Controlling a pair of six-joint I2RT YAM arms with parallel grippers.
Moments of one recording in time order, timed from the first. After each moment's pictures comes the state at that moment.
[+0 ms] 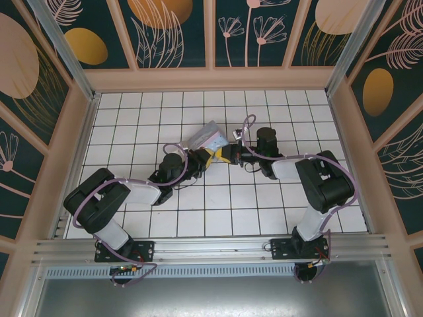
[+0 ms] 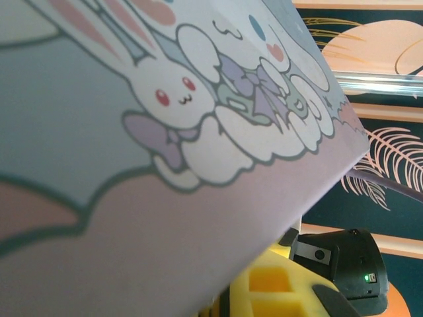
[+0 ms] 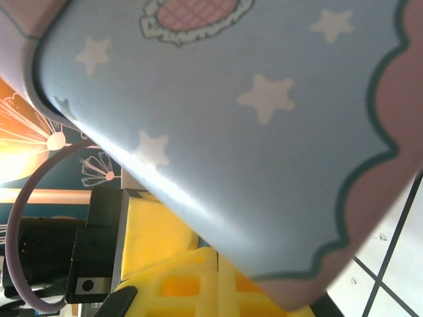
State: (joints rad) left arm -0.73 1.62 0.52 0.94 0.15 -1.60; right arm 0.43 1.73 0.71 0.74 -1.02 1.13
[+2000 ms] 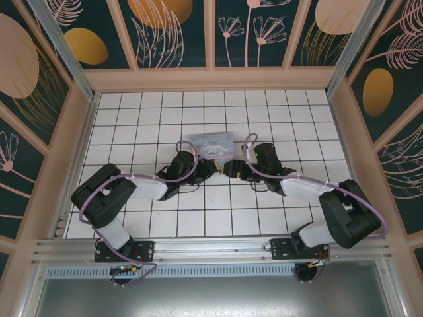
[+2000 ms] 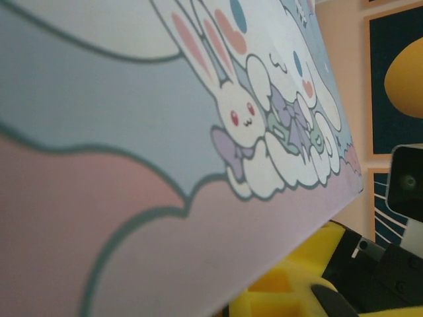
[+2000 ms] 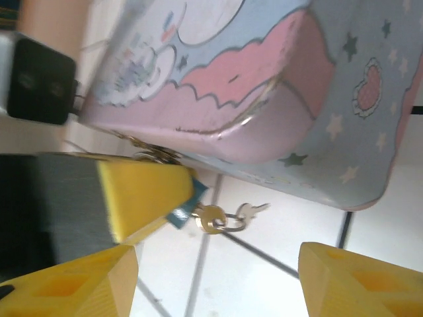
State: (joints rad) left arm -0.75 1.69 0.63 0.59 0.24 -1.19; right arm 0.57 1.39 0.56 0.17 -0.45 0.64
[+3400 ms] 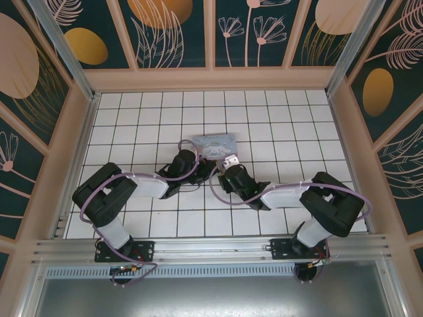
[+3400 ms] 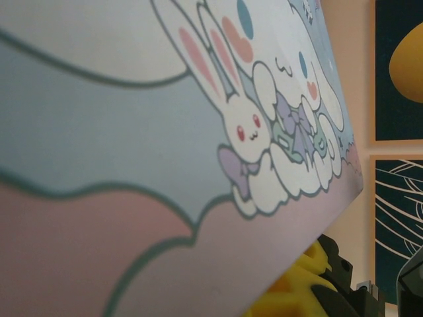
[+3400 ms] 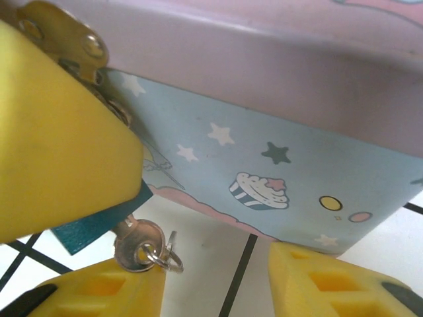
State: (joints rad) left arm -0.75 1.70 0.65 0.56 0.28 -1.18; right arm 0.92 1.53 0.53 0.30 0.35 0.28
